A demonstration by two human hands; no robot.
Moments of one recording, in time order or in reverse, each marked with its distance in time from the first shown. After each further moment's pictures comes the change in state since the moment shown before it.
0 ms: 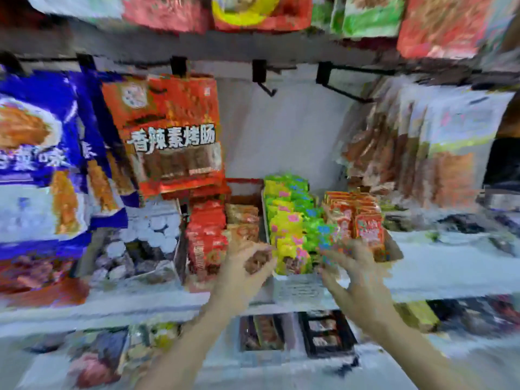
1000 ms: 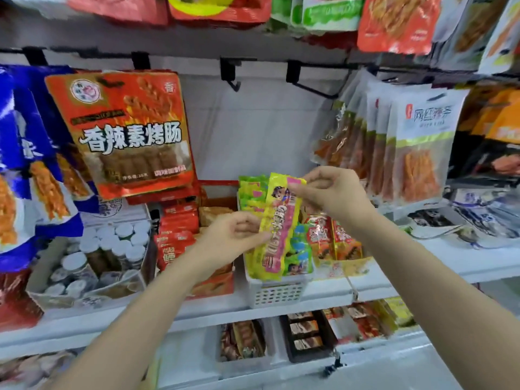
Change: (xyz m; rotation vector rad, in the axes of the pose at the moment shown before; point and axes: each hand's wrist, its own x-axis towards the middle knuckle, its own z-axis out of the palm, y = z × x) left_hand 0.076 0.098 -0.008 -0.287 -0.269 -0.123; right_hand 0.128 -0.010 -0.048 0.819 -0.067 0.476
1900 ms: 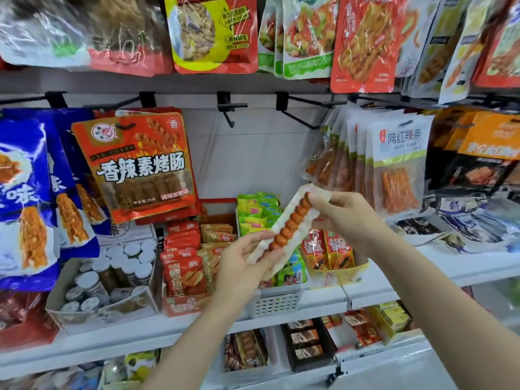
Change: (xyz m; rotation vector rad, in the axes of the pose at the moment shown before) left_hand -0.032 0.014 0.045 -0.283 0.236 0.064; right_hand -0.022 -0.009 -0.034 0.179 -0.109 0.094
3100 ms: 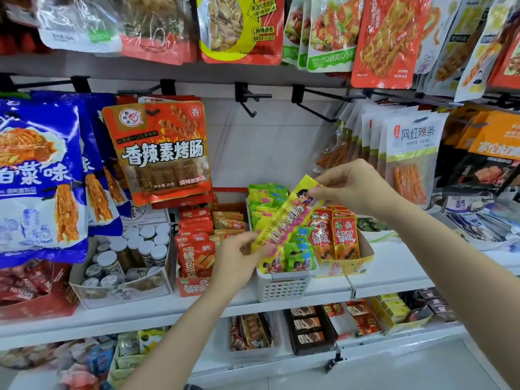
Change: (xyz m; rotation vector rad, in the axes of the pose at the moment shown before) left_hand 0.003 -0.022 -0.041 0.391 0.019 0.078; right_hand 0.000 -0.051 0.010 -0.746 -0.098 -0.218
